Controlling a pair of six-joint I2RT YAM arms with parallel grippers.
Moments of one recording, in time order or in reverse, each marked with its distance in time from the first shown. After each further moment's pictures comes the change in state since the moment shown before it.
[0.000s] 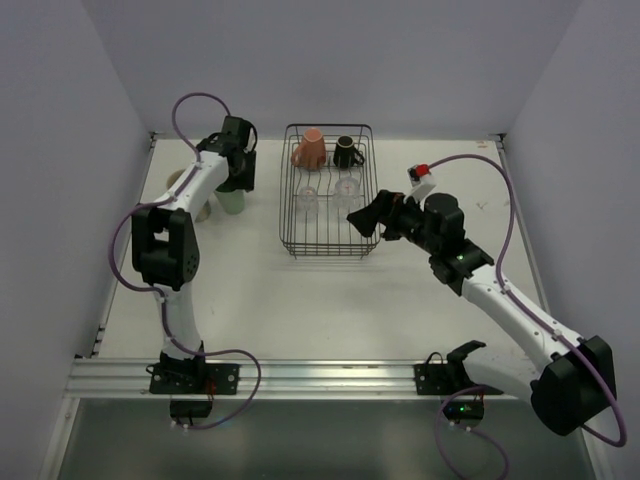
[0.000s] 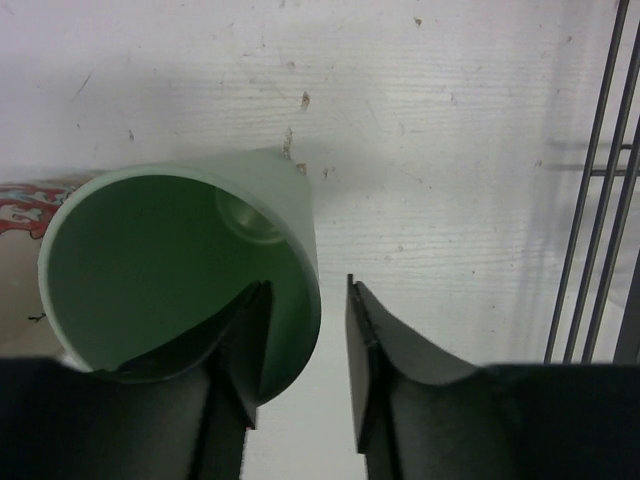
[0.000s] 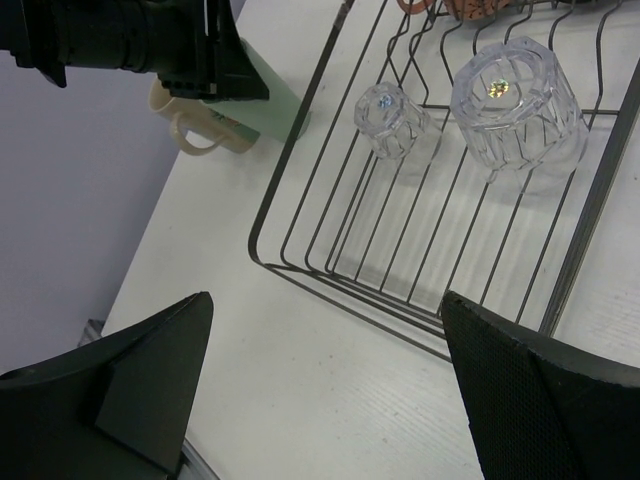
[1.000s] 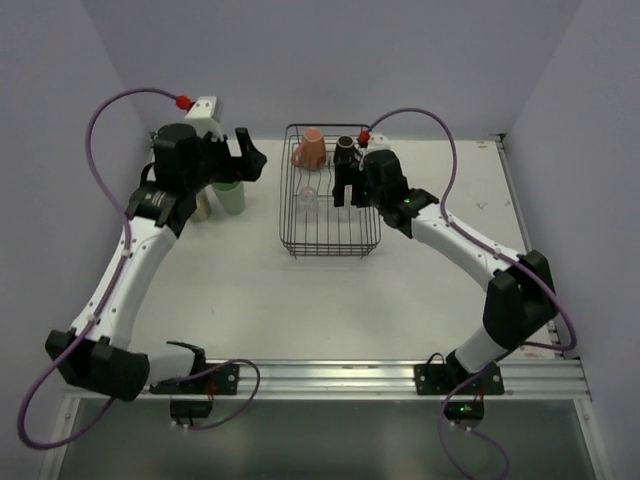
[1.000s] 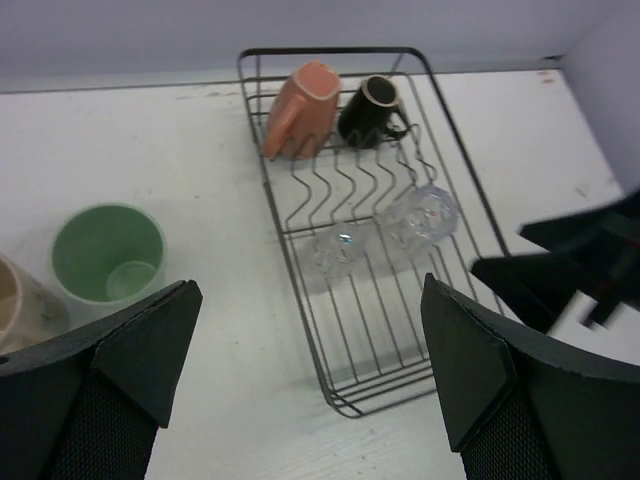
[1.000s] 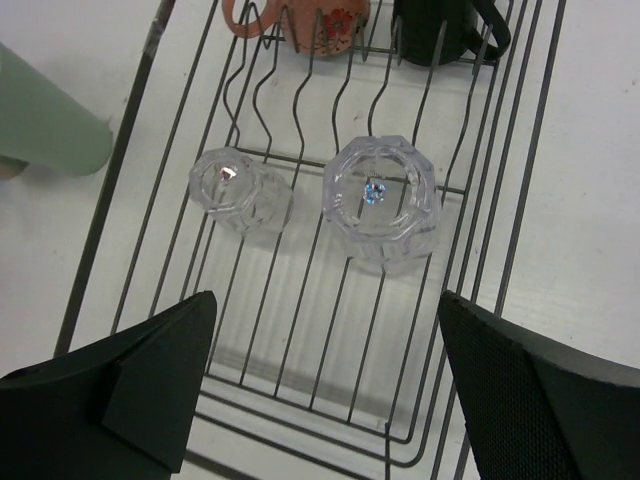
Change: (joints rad) left arm -0.034 -0.642 -0.286 0.295 0.265 -0.097; right arm 0.110 0.463 0.455 -0.248 0.378 -0.261
